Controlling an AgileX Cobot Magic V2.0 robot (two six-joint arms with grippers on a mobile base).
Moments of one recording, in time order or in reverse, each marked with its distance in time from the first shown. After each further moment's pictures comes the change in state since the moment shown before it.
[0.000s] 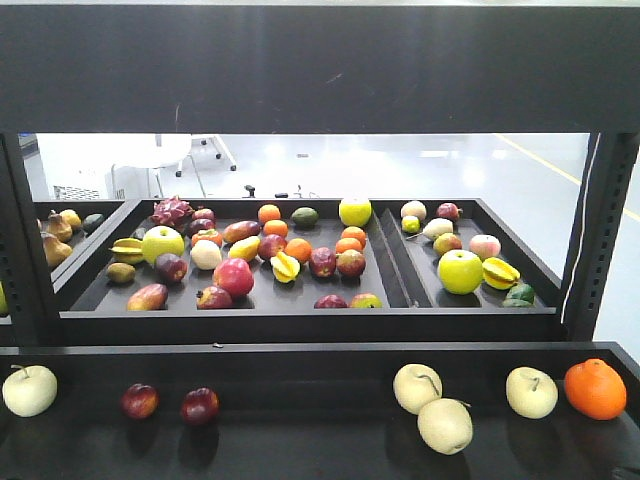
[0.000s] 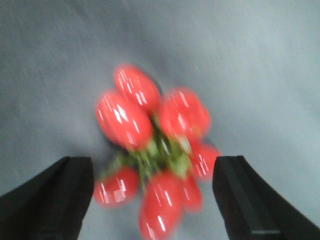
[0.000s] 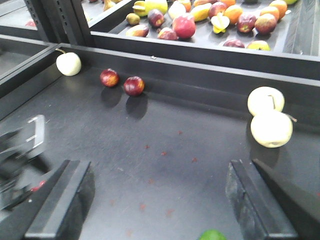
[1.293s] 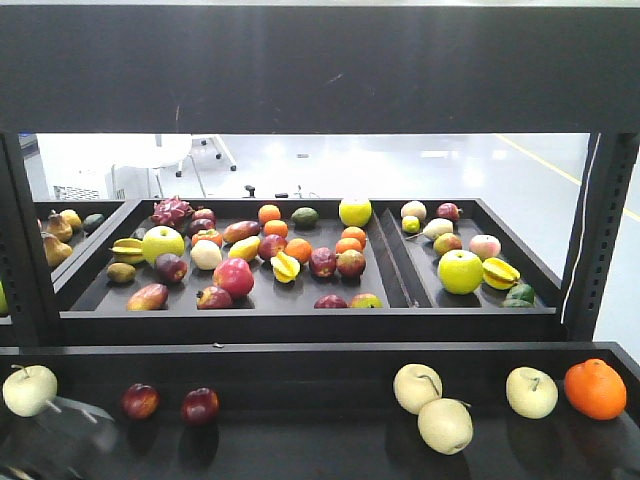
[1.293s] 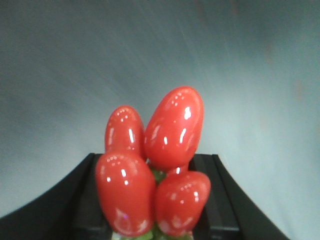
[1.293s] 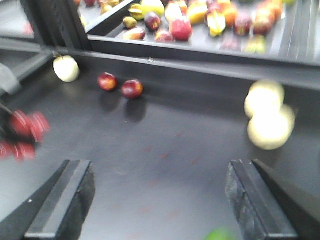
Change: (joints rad) left arm 0.236 -0.383 -0.095 0.009 0.228 -0.274; right arm 0.000 0.051 -0.006 -0.034 -0.015 0.142
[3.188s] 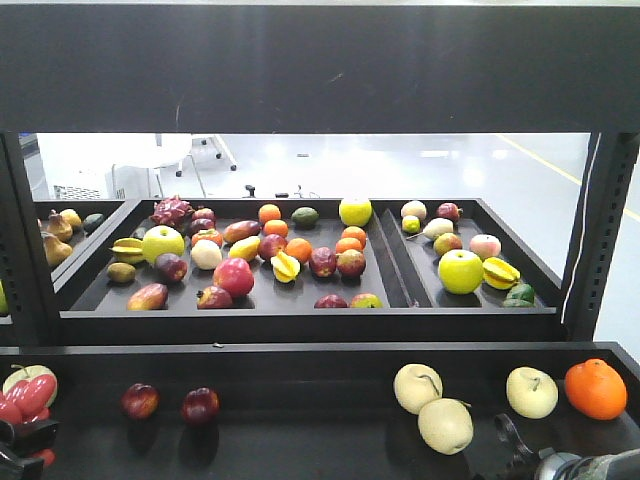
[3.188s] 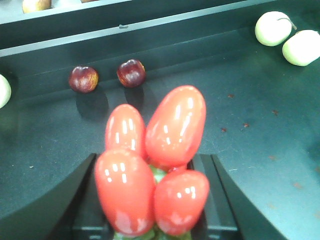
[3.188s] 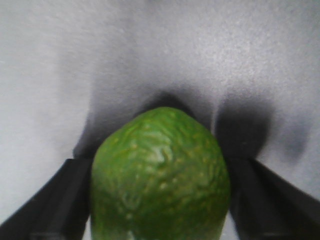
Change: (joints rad) left arm 0.113 -0.382 0.012 0.003 0.029 -0.007; right arm 0.187 1.432 -0.543 -0.733 0.150 0.718
